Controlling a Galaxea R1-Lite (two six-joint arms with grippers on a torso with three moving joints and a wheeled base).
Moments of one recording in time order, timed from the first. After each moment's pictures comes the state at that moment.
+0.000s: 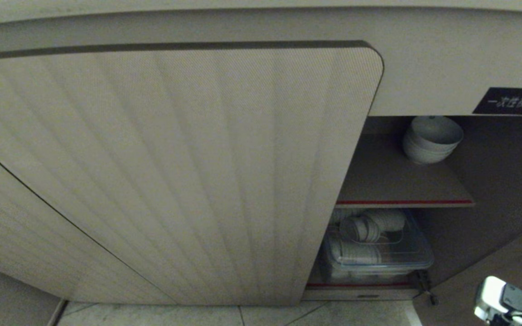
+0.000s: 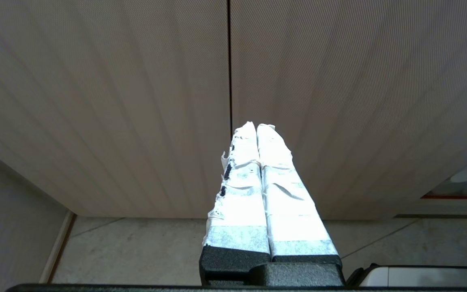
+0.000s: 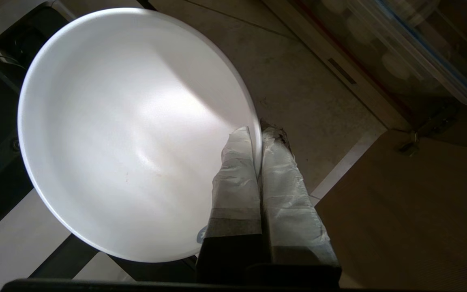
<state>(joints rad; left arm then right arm) 0.00 0.00 0.00 0.00 -0.01 -0.02 0.37 1.12 -0.25 -0.06 0.19 -0.34</state>
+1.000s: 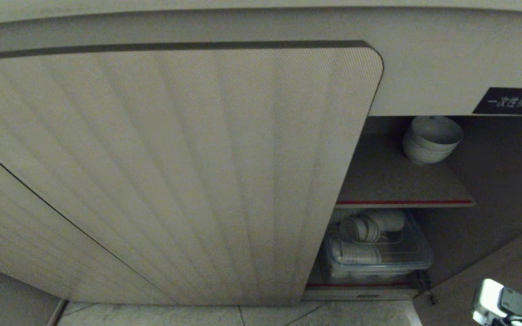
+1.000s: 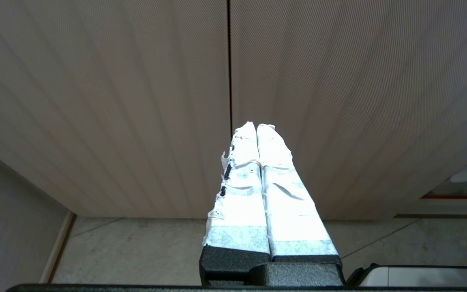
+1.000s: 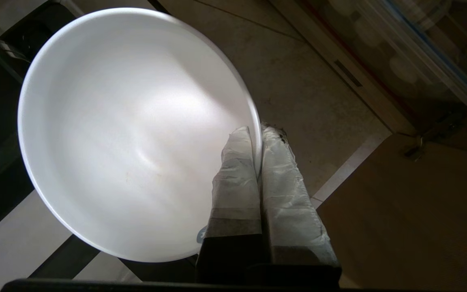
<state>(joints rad) 0.00 0.00 0.00 0.00 0.00 -0.02 0.39 1.13 -0.25 -0.06 0.19 -0.34</state>
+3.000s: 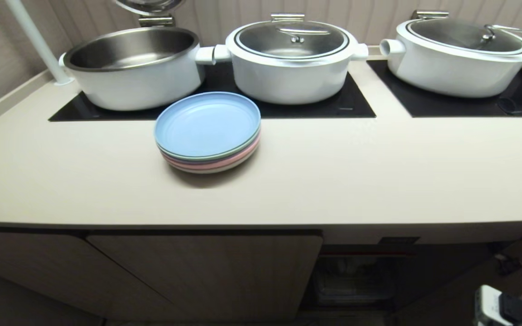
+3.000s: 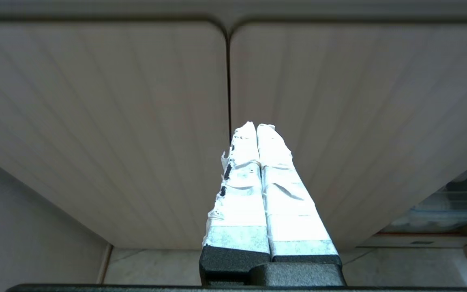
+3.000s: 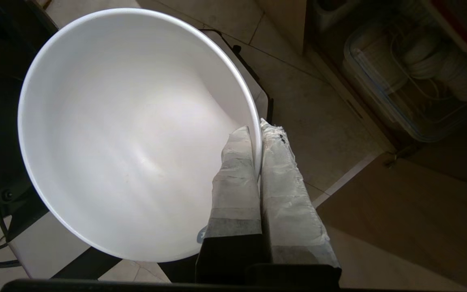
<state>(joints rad) 0.00 0.00 0.00 0.00 -0.01 -0.02 0.43 1.13 -0.25 -0.06 0.33 -0.34</state>
